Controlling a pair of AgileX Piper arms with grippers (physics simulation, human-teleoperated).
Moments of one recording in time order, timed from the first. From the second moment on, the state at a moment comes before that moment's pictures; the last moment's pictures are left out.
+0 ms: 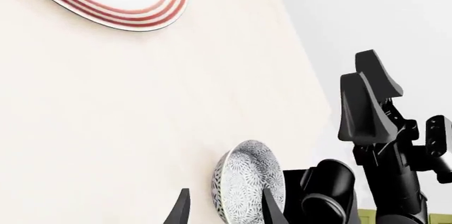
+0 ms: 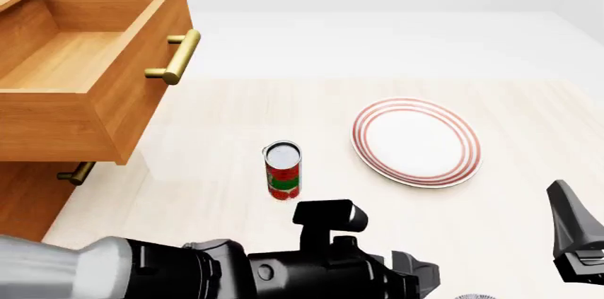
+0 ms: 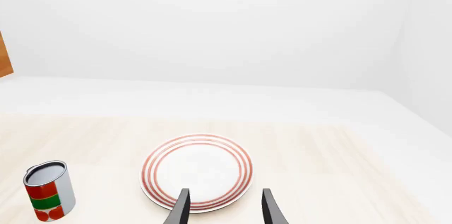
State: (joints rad) left arm -1.23 1.65 -0.74 -0.35 -0.90; right arm 0.01 0.00 -0.02 0.00 -0.04
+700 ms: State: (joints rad) left arm -1.26 1.76 -0.75 -0.41 -0.97; right arm 0.01 0.00 -0.02 0.00 -0.04
